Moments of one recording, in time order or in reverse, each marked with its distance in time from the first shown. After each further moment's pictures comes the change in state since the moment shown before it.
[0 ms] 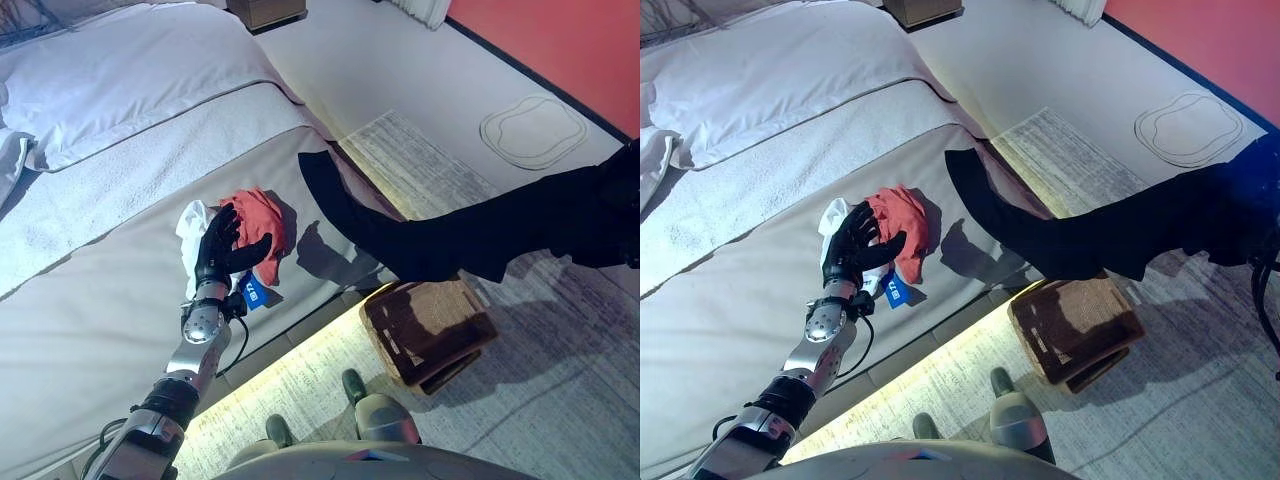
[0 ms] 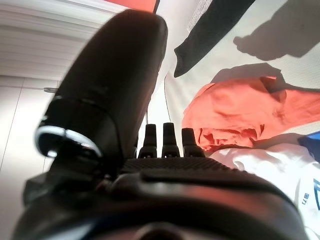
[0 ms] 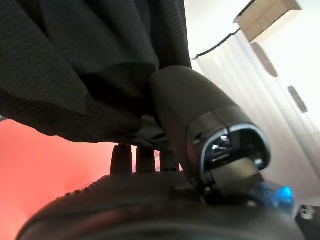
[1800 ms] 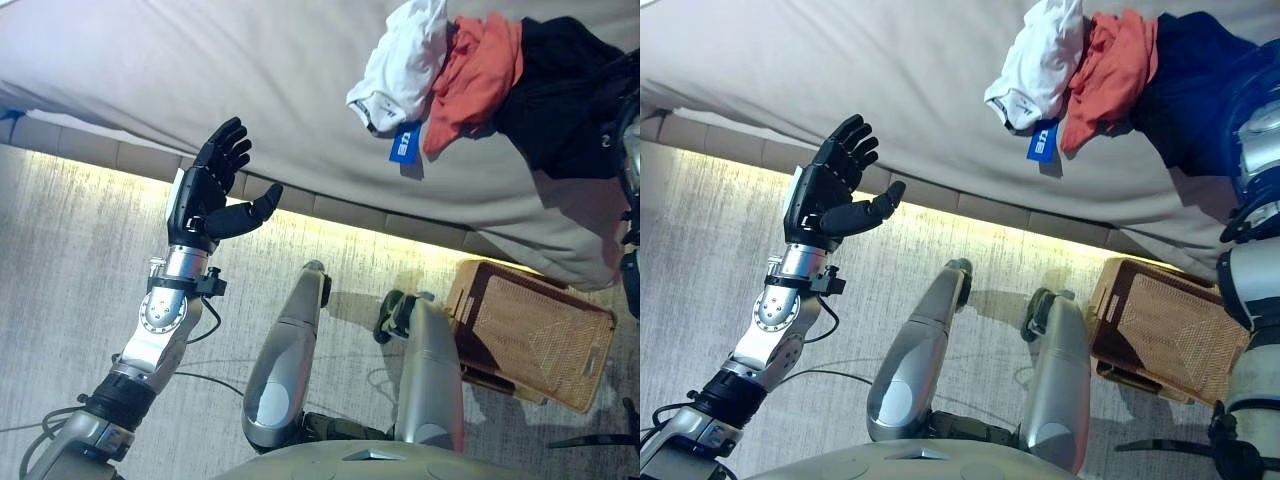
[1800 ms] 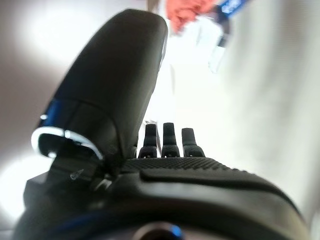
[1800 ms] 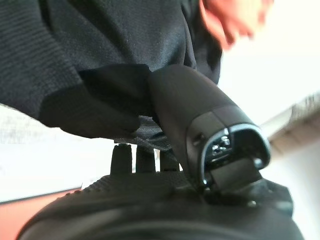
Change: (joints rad) left arm 0.030 0.251 -0.017 -0.428 -0.062 -0.194 -0.220; right arm -1.154 0.085 0.651 0.923 0.103 0.040 0.042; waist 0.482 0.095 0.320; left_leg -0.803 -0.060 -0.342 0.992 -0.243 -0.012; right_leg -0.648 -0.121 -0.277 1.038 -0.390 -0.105
